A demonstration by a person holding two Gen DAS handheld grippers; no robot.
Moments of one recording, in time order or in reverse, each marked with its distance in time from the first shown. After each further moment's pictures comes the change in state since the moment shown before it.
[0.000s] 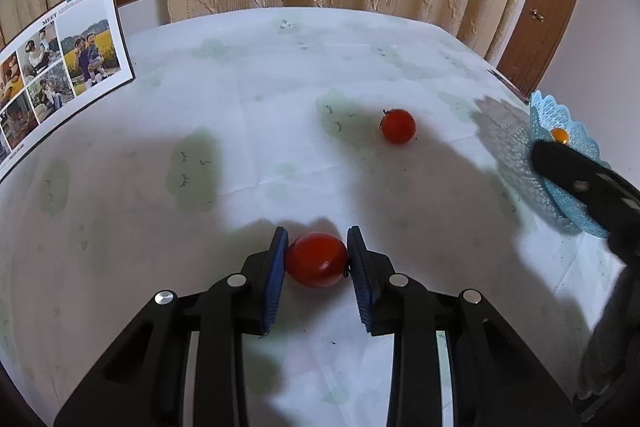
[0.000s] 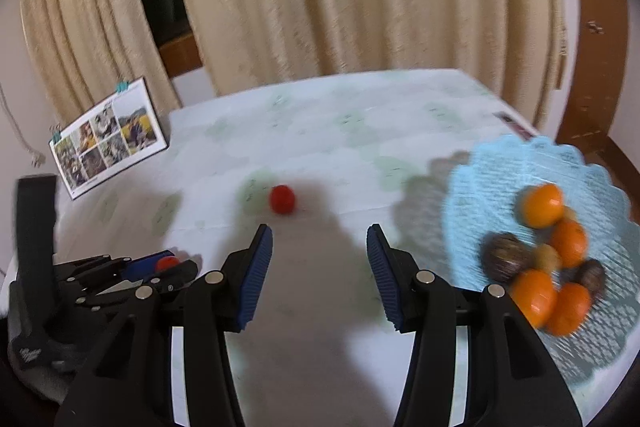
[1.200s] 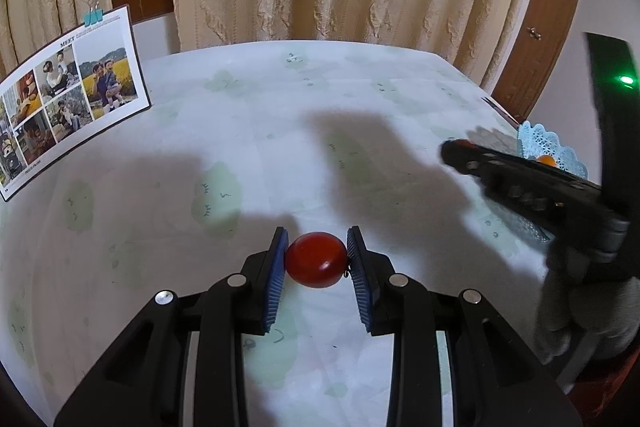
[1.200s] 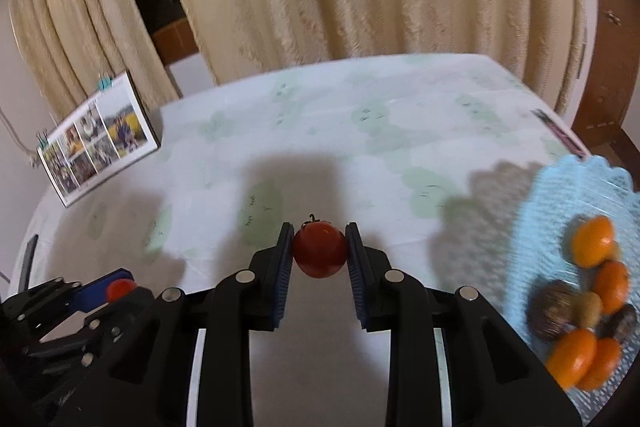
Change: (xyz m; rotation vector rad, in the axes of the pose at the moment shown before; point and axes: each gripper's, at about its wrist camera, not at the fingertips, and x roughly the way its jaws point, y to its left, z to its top) left arm -0.027 0.003 0.014 -0.008 -0.071 -0.001; right arm 0.040 -0.001 0.035 0.028 0.054 0.020
